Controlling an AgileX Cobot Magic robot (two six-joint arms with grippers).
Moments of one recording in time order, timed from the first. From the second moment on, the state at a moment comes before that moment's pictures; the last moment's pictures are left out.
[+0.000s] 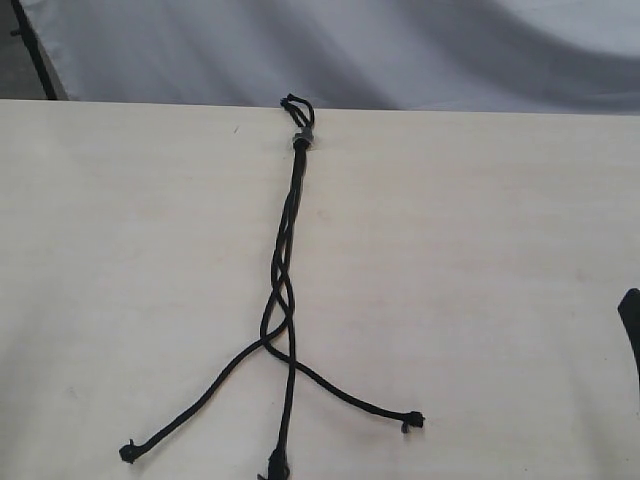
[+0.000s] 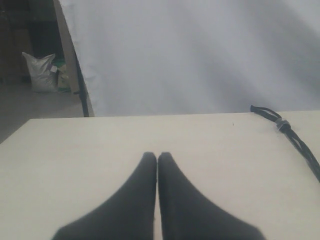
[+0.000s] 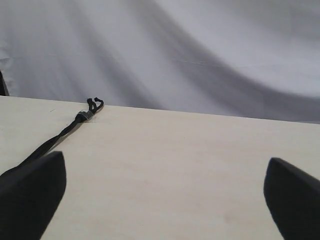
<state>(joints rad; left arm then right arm) 0.13 0.00 0.00 0.04 0.15 -0.01 0.00 0.03 0.00 0.11 0.14 -0.11</state>
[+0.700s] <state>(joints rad) 0.13 0.00 0.00 0.04 0.15 -0.01 0.00 0.03 0.00 0.09 0.13 -0.09</state>
